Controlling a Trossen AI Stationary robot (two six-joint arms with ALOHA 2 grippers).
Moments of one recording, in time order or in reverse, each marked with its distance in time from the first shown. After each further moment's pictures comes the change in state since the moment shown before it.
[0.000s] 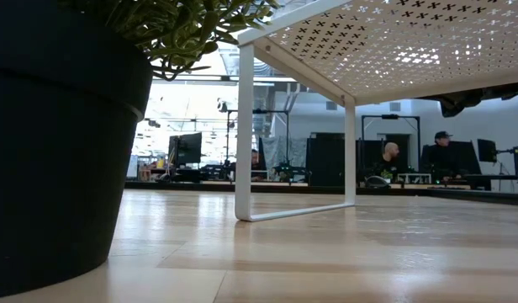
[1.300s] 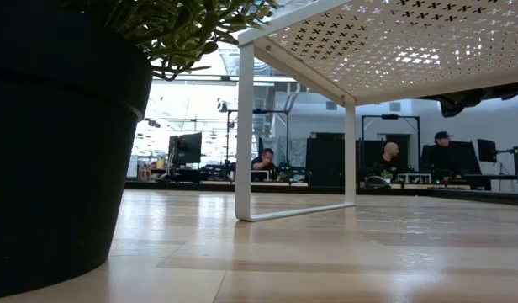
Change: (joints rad) left arm -0.001 0.030 -0.001 -0.018 0.001 -0.001; right arm 0.000 0.000 0.001 0.002 -0.001 0.000
